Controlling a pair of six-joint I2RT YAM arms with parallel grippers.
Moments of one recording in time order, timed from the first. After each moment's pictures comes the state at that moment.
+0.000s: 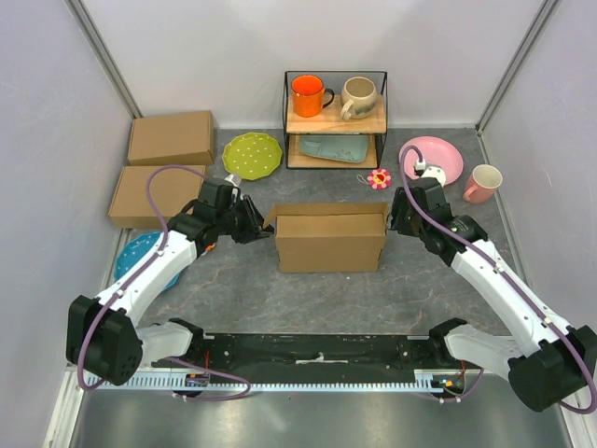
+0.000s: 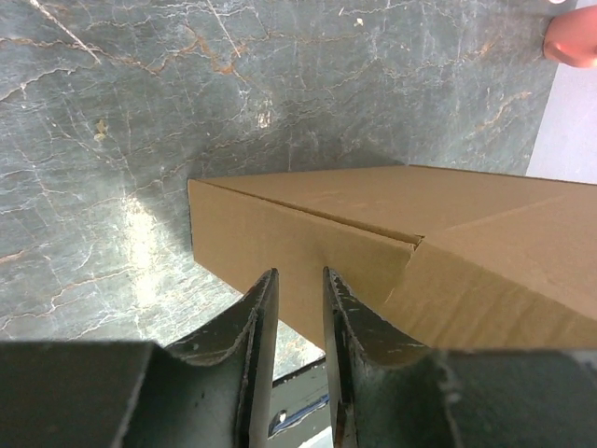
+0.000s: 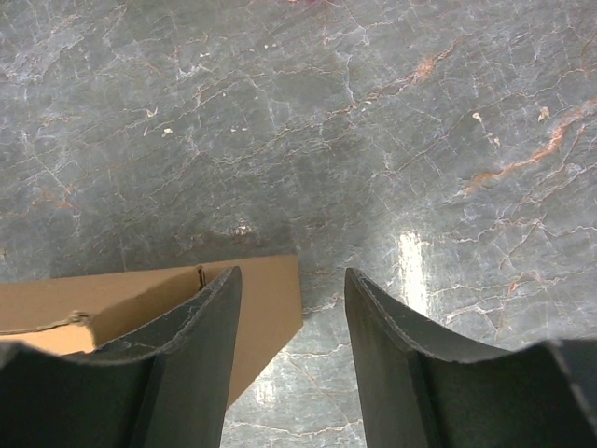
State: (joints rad) left arm -0.39 1.21 0.89 -0.46 0.28 -0.79; right arm 0.42 1.09 0.96 -0.62 0.27 0.52
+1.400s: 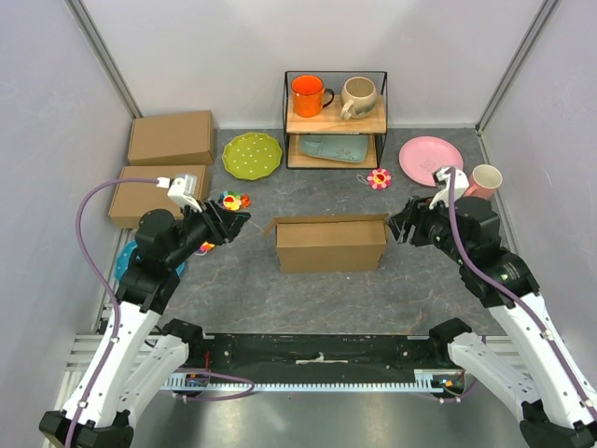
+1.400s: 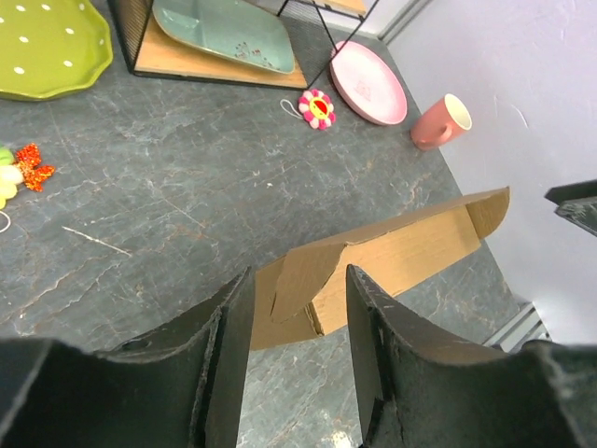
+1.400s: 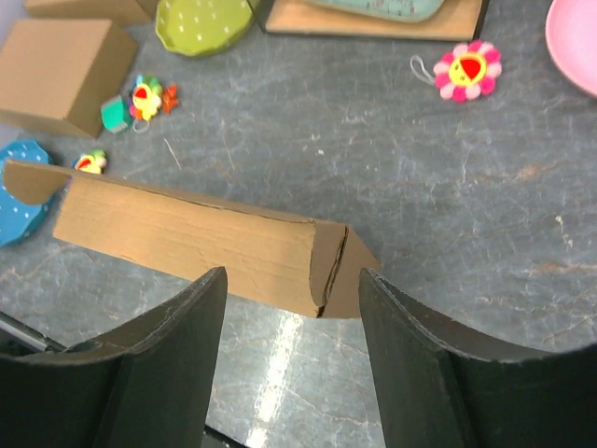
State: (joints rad) left arm -0.29 0.66 0.76 -0.29 0.28 -0.53; right arm 0.40 0.72 0.99 -0.62 -0.05 0.34
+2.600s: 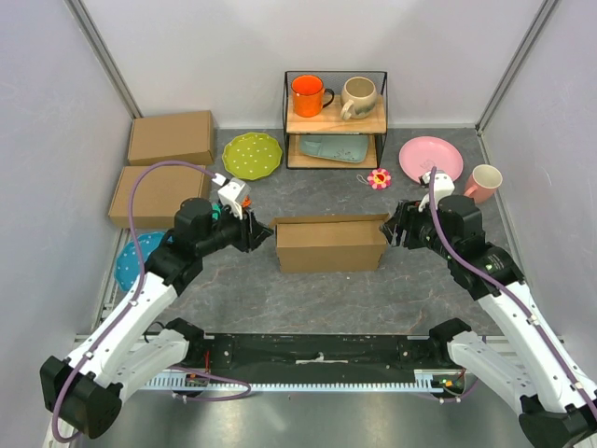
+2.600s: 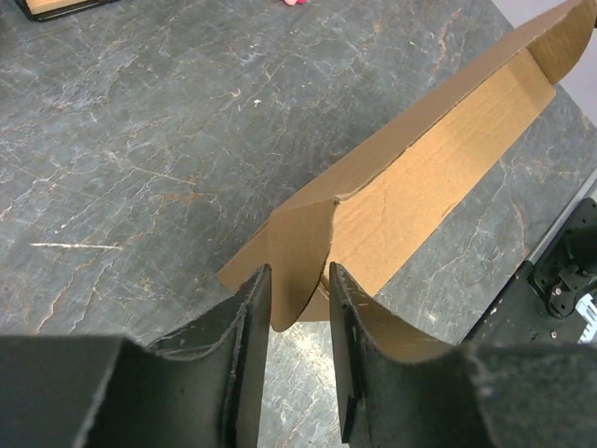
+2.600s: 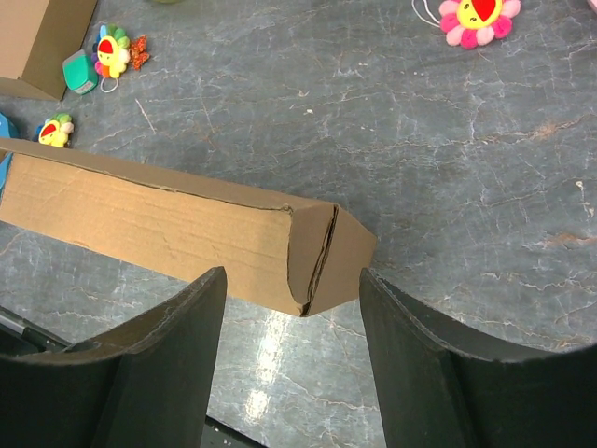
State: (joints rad) left arm -0.44 0.86 0.73 -0.24 0.37 -0.20; right arm 0.40 0.78 0.91 -0.61 -0.07 0.34
